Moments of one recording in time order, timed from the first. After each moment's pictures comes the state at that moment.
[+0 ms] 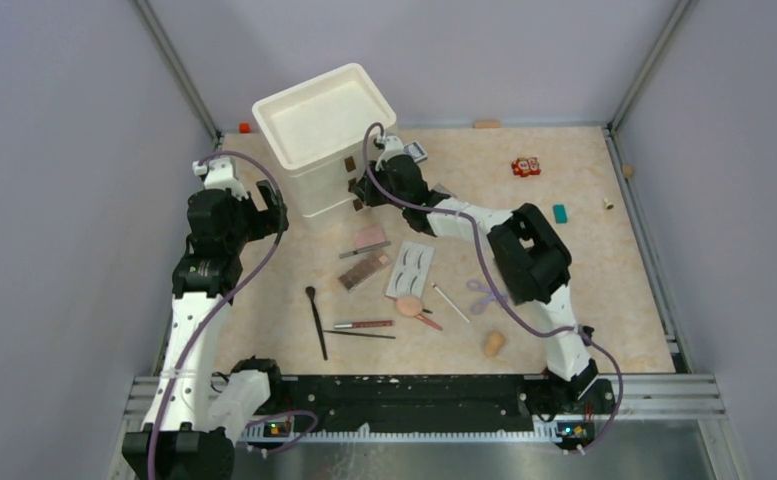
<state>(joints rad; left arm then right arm) 0.03 0.90 0.92 -0.42 0.04 -0.23 0.73 2.18 1.58 0.33 -0.06 0.47</state>
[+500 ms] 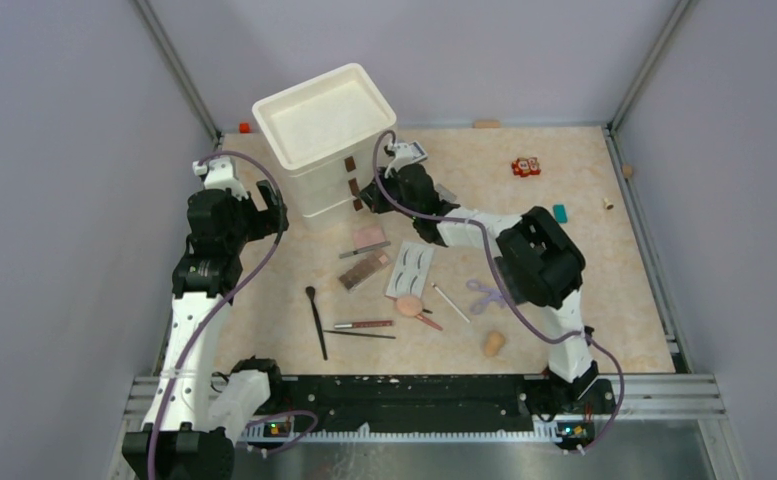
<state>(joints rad) 0.03 0.90 0.92 -0.42 0.04 -0.23 0.73 2.12 1.43 0.45 -0.08 0.50</state>
